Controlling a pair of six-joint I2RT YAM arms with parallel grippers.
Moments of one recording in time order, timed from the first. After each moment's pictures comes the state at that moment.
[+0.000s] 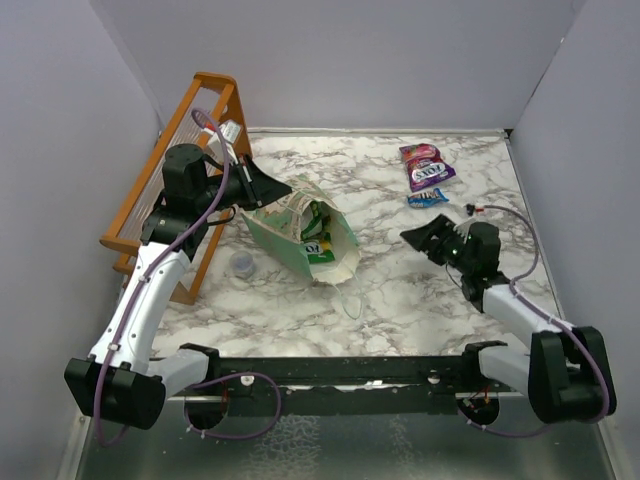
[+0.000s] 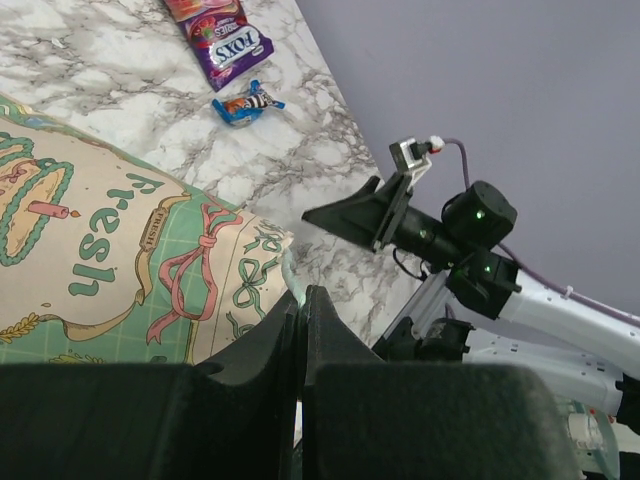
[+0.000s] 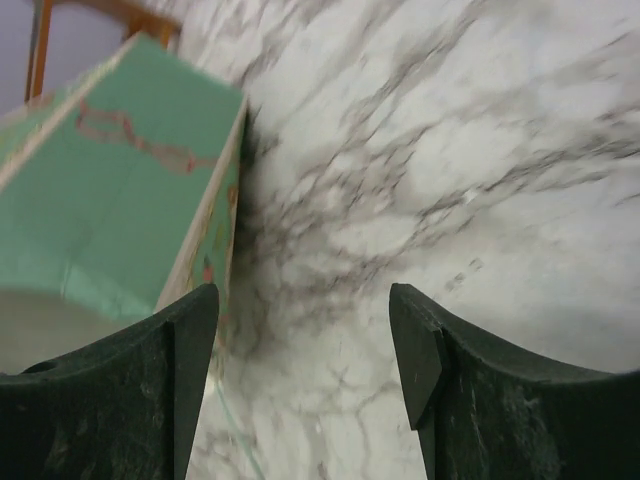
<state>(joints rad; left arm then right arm) -0.21 1.12 1.17 -0.30 0.70 -0.65 0.04 1.17 0.39 0.41 -0.35 0.81</state>
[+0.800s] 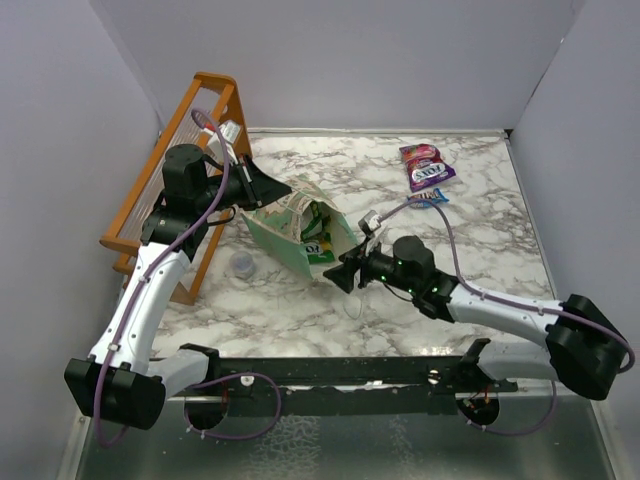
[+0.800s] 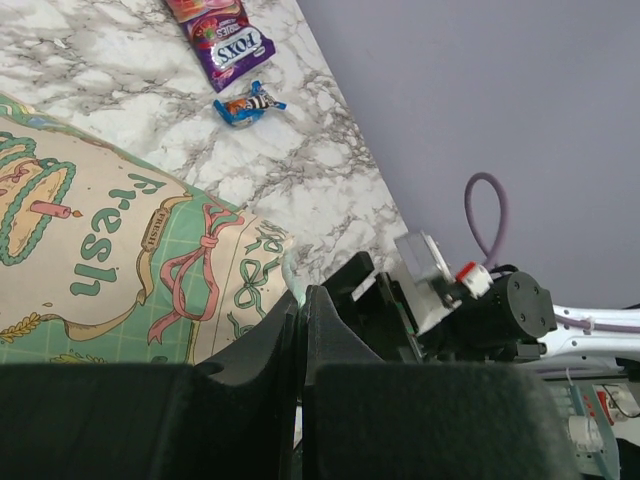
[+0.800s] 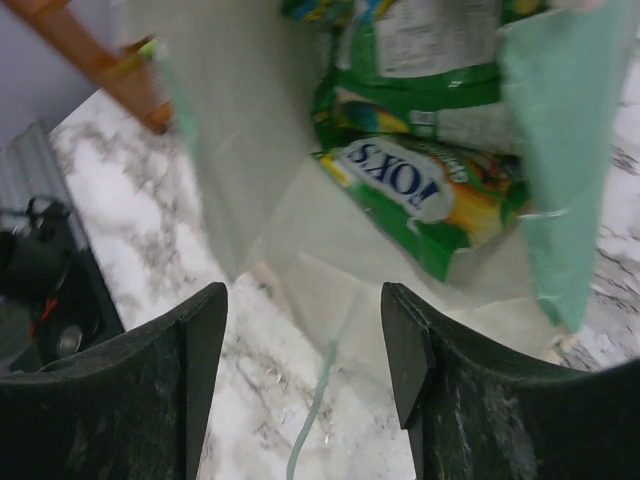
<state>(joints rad) -0.21 1.12 1.17 -0.30 0.70 -0.65 0.84 1.18 0.51 0.46 -0.22 0.26</state>
